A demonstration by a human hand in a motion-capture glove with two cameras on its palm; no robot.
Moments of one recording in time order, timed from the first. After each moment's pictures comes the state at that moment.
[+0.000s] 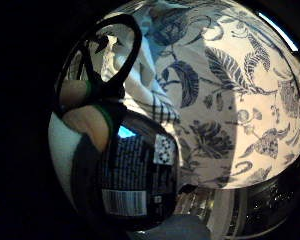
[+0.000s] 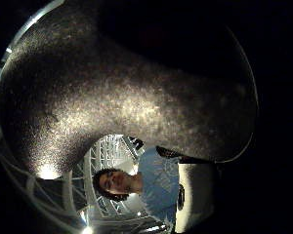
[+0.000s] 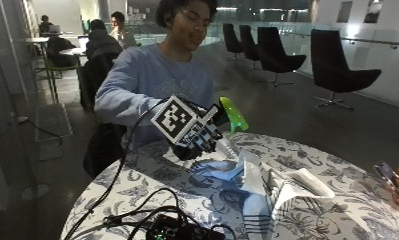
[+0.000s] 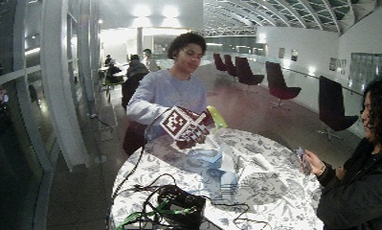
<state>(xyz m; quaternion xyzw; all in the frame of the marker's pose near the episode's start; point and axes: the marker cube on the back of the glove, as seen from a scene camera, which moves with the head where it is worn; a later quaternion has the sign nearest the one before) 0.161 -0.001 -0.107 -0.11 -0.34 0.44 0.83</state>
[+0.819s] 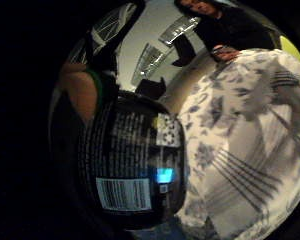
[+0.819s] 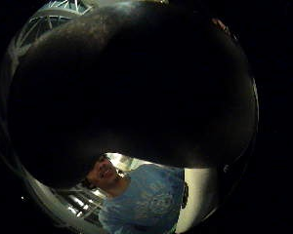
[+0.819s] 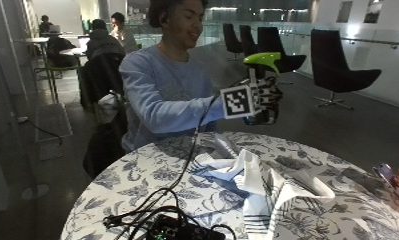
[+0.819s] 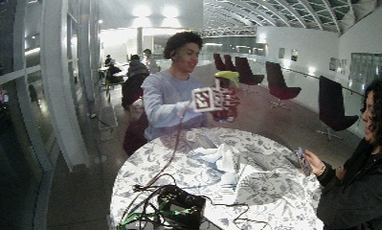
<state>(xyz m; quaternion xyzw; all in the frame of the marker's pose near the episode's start) 0.039 -0.198 -0.086 0.19 -0.48 0.13 0.84</state>
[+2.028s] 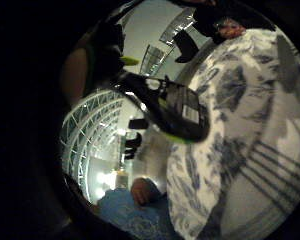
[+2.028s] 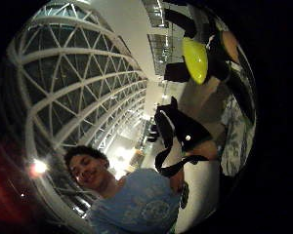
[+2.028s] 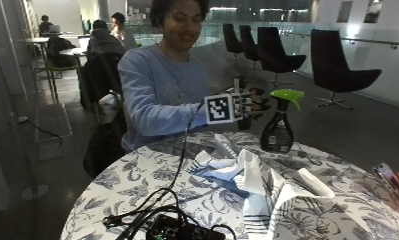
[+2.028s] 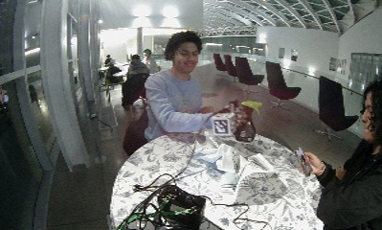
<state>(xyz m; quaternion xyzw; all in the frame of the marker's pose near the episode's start) 0.013 -0.148 -0.039 0.16 -0.47 0.14 0.86</state>
